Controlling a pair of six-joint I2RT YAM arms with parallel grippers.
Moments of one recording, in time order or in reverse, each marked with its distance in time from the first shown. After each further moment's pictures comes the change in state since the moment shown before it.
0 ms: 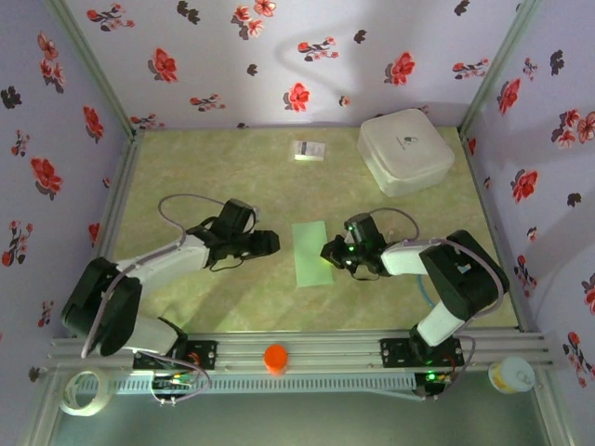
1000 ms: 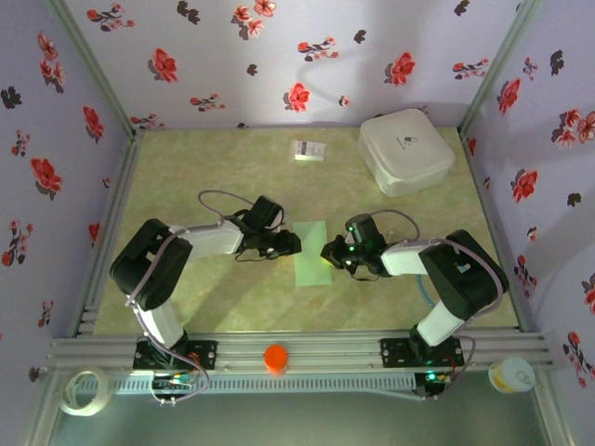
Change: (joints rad) left arm -0.073 0.334 0.172 0.076 0.116 -0.055; right arm -0.002 0.004 -0.004 0.008 -0.005 0.036
